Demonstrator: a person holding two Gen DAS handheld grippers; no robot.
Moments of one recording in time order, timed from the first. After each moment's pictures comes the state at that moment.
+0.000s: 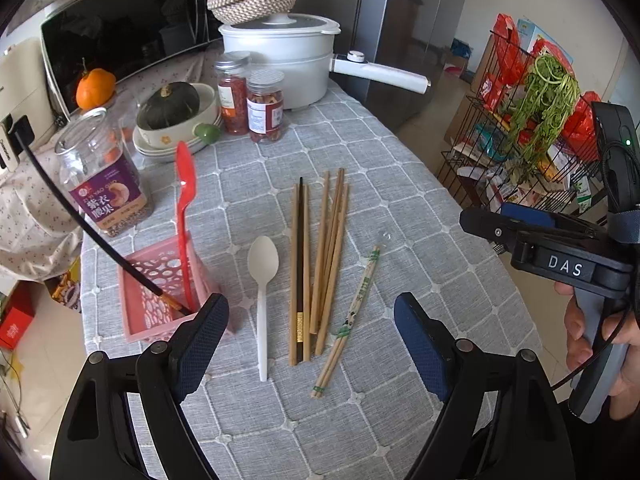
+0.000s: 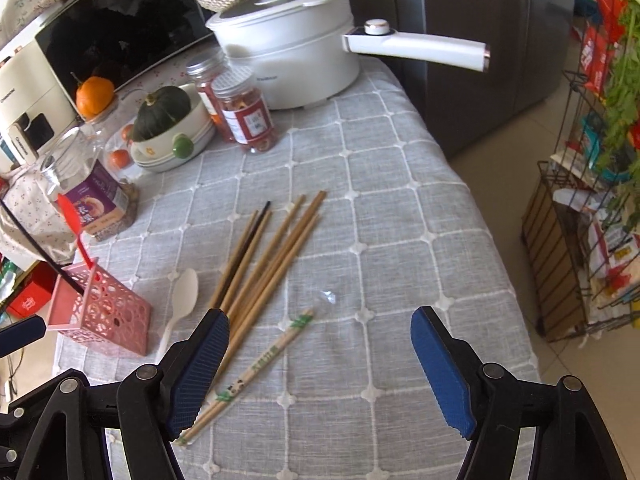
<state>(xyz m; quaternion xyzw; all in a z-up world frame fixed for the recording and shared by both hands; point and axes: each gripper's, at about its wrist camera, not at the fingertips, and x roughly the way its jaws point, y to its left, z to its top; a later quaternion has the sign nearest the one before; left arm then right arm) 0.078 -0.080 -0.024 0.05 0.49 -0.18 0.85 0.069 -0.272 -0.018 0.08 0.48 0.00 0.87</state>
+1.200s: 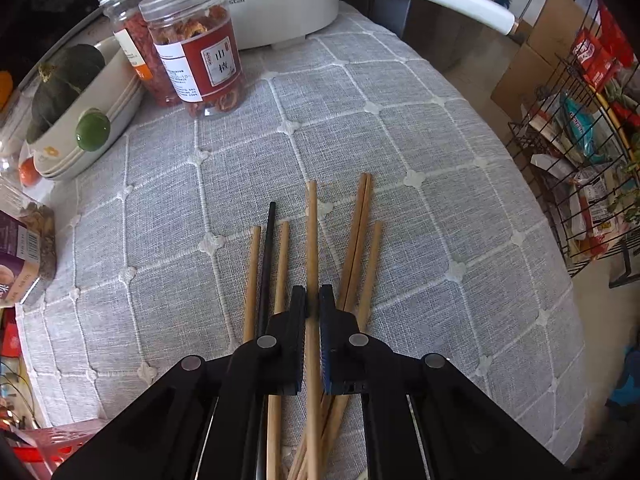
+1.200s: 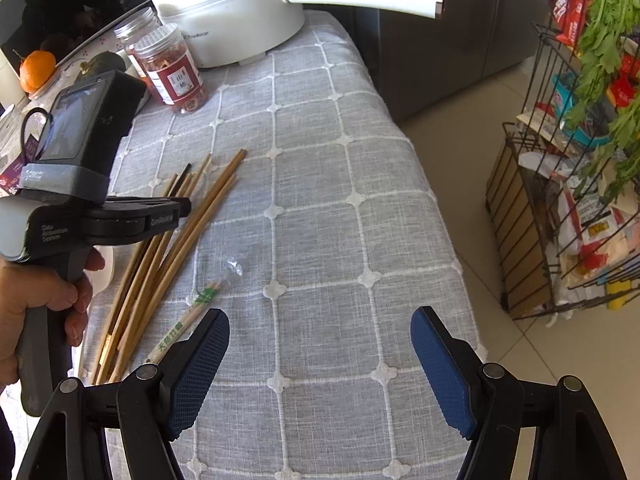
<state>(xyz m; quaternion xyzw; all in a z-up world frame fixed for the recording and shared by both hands) 0.246 -0.171 -0.144 0.09 0.57 -0.14 0.81 0.082 -0.311 -0.052 0.08 0.53 -0.03 0.84</state>
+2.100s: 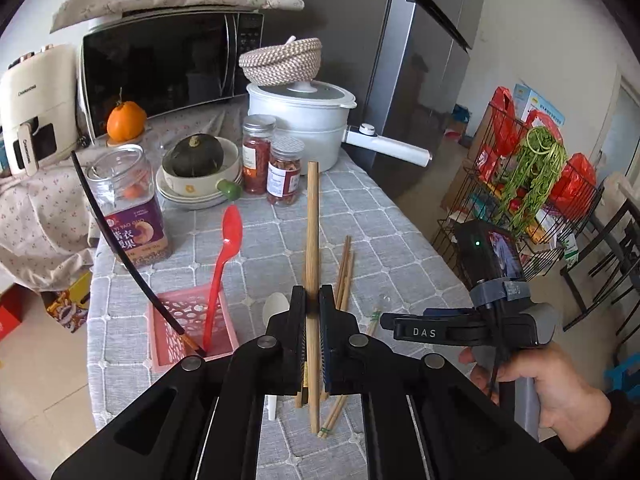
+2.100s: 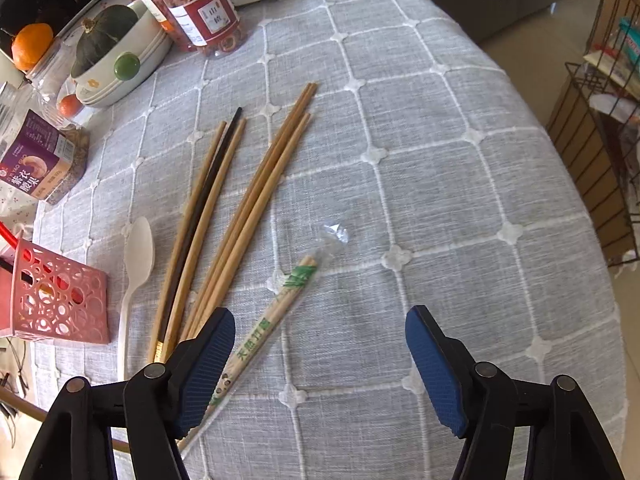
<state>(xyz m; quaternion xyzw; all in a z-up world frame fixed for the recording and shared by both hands) 0.066 -0.037 0.009 -0.01 0.39 -0.18 0.91 0.114 -0.240 -0.108 0.13 0.59 -0.01 0.80</state>
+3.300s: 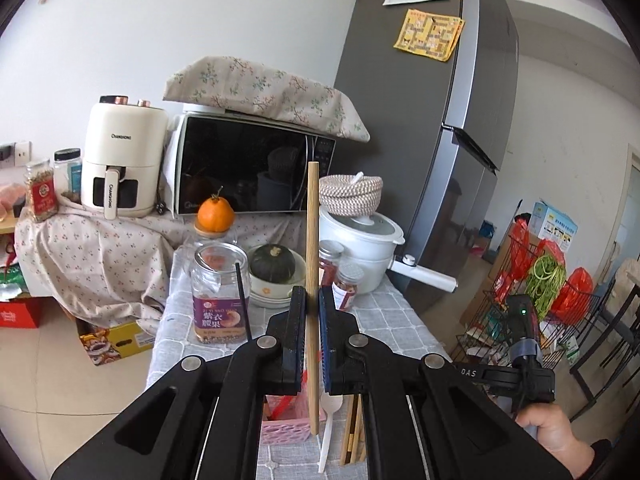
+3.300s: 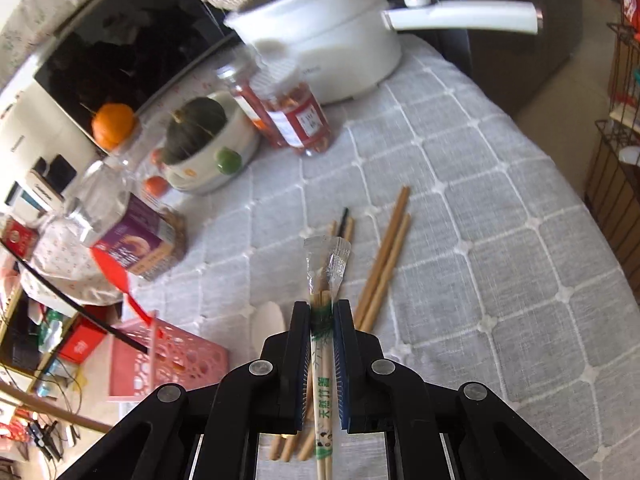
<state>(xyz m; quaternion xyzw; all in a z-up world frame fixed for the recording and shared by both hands) 0.019 0.071 0.078 -0.11 0.20 -0.10 0.97 0.102 -0.208 -0.014 0.19 0.45 0.05 0.87</state>
